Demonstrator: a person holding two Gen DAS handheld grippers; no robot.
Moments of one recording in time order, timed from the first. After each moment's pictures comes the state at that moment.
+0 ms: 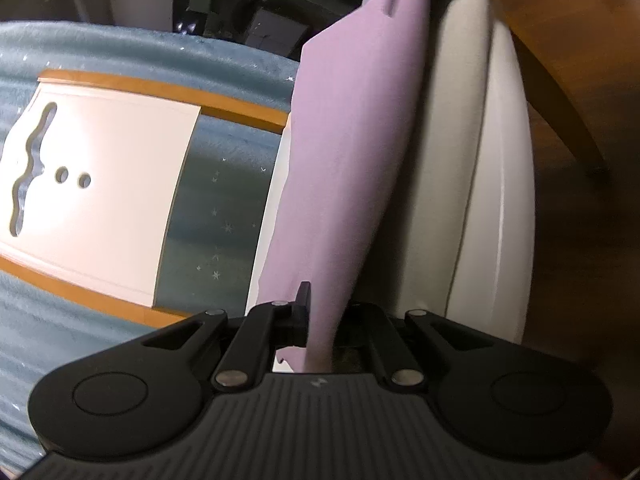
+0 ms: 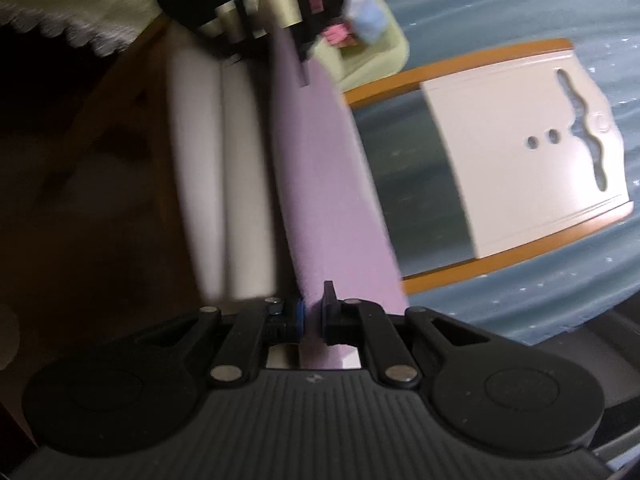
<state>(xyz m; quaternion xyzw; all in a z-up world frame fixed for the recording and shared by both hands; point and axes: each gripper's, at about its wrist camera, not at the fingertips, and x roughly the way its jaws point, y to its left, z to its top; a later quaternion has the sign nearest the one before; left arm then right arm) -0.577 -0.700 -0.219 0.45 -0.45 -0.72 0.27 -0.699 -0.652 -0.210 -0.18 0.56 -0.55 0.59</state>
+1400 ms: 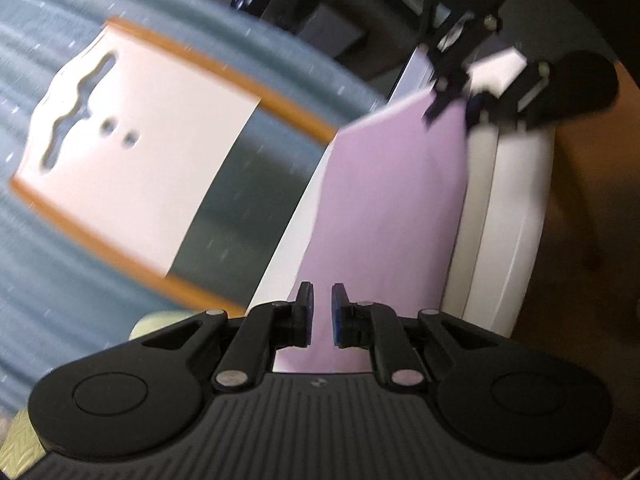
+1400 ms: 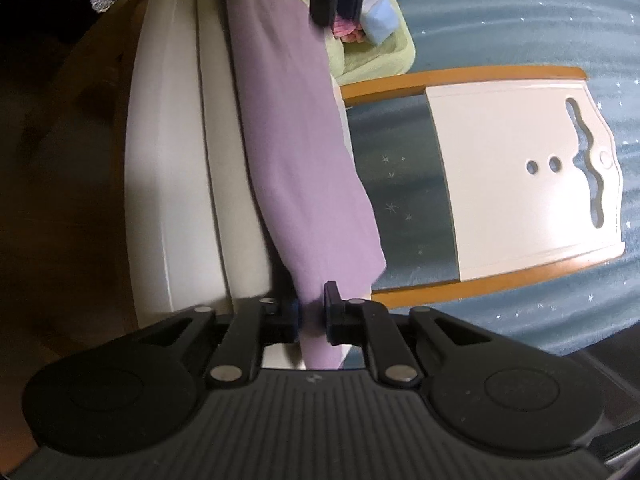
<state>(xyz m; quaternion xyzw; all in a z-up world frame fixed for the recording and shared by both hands) -0.614 -0.702 -0.150 0.42 -0.34 -0.78 0.31 -0.716 -0.672 -0.221 -0.25 0.60 -0.53 0.55</state>
